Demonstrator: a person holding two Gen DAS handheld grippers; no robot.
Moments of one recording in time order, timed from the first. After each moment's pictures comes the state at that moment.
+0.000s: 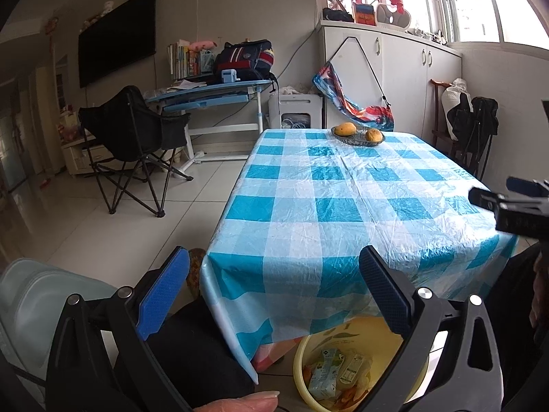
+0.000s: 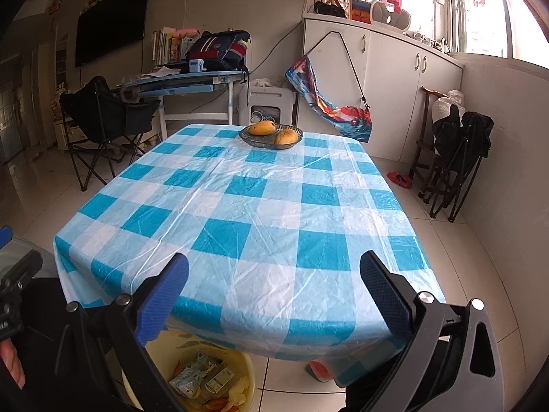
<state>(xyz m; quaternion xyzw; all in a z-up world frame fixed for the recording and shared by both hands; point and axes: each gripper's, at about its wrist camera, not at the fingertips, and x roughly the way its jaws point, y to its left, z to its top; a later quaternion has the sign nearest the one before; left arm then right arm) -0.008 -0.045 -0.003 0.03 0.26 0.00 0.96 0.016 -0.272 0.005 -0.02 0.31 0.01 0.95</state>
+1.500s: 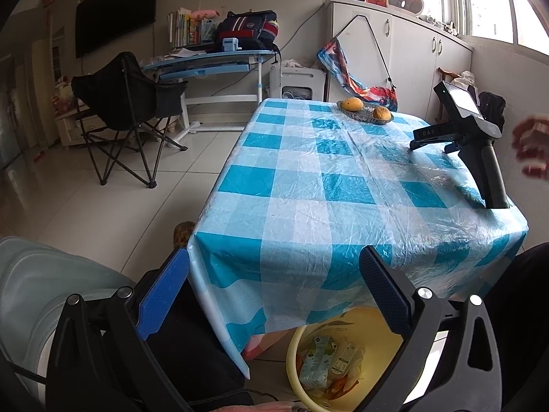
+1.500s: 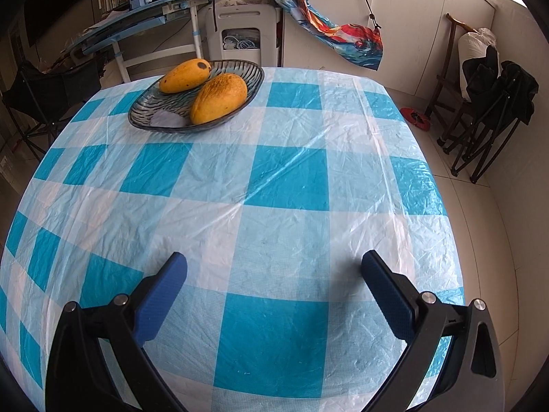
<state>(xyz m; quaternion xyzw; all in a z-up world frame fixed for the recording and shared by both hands) 0.024 -0.035 -0.025 0.00 0.32 0.00 0.95 0.243 -0.329 -0.047 0.00 0.47 -0.01 0.88</state>
